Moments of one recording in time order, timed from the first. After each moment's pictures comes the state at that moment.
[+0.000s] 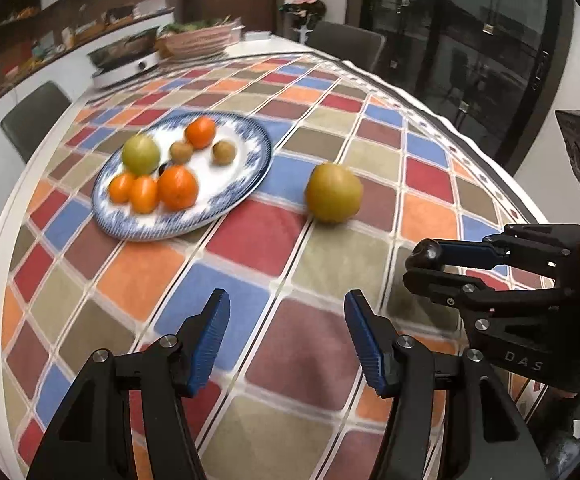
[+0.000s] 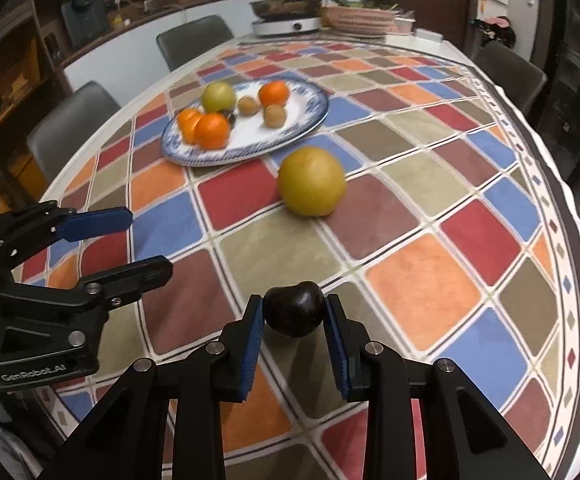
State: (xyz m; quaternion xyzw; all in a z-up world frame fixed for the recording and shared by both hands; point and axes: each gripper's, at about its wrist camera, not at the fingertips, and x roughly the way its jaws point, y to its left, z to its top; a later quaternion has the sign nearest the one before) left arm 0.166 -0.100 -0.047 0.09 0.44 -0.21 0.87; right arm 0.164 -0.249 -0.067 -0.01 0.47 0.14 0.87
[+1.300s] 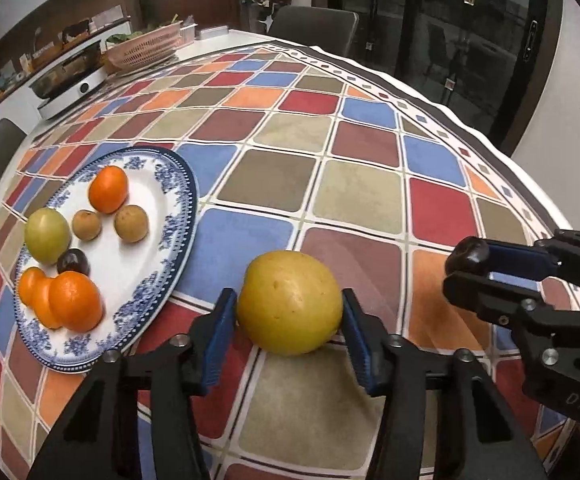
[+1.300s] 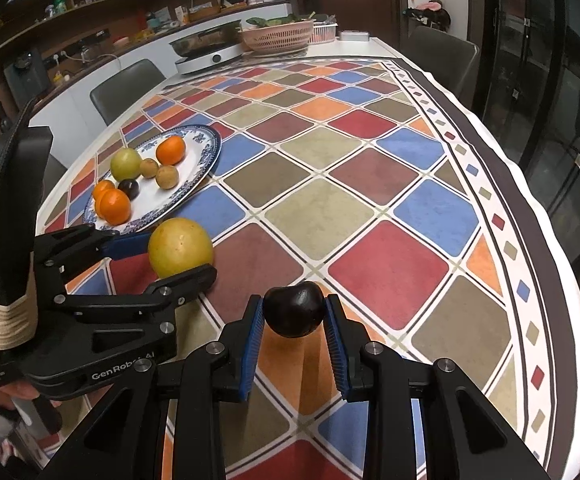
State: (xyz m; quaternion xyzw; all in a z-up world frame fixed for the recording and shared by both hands) left arm 0.251 -0.181 -0.081 0.13 0.45 -0.25 0.85; right arm 0.205 -0.320 -0.067 0.05 0.45 0.05 0.89
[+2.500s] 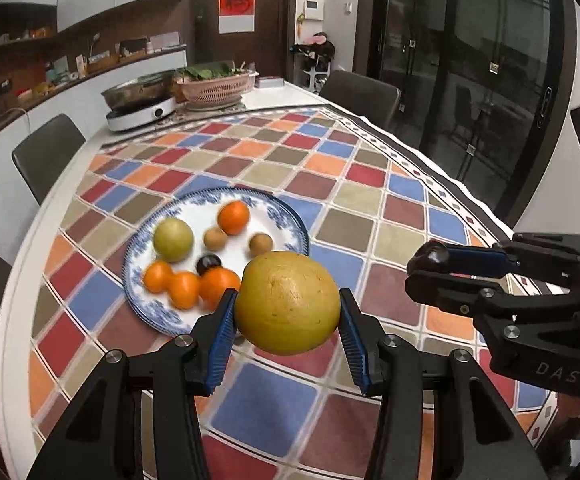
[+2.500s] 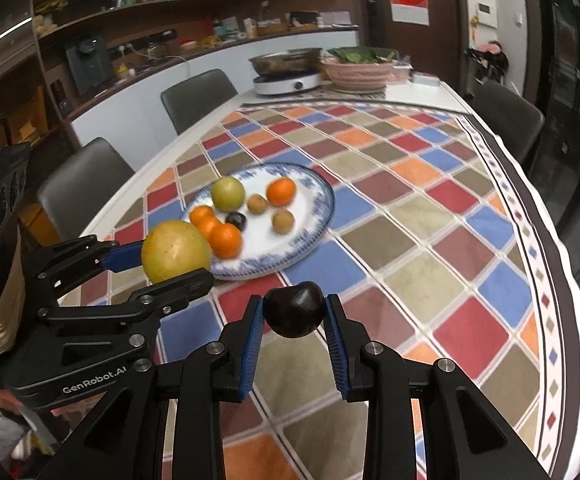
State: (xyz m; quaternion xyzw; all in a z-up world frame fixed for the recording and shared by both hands) left arm 0.219 -0.078 0.000 0.07 0.37 -0.20 0.90; right arm 0.204 -0.238 -0.002 0.01 0.40 0.15 0.90
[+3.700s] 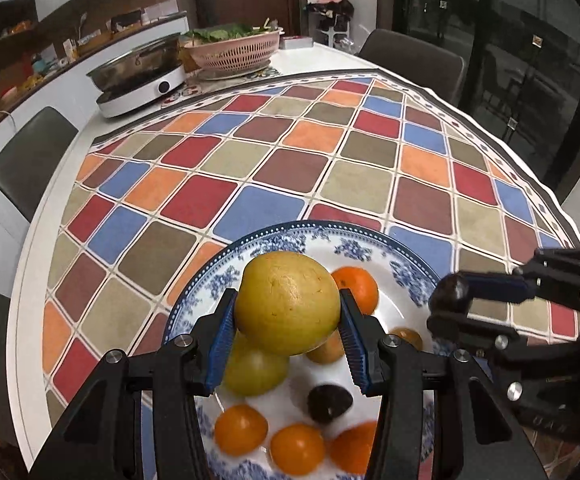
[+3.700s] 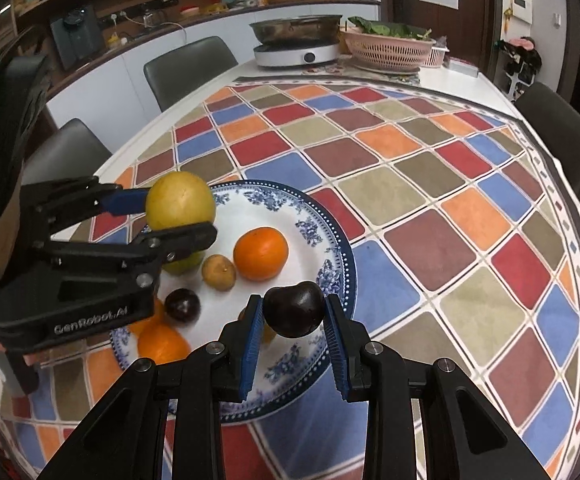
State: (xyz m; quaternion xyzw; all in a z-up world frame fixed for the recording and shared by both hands) left arm 0.407 -0.062 -0.044 0.12 0.44 -0.18 0.87; right arm 0.369 -0.201 -0.051 -0.01 0.45 0.17 0.88
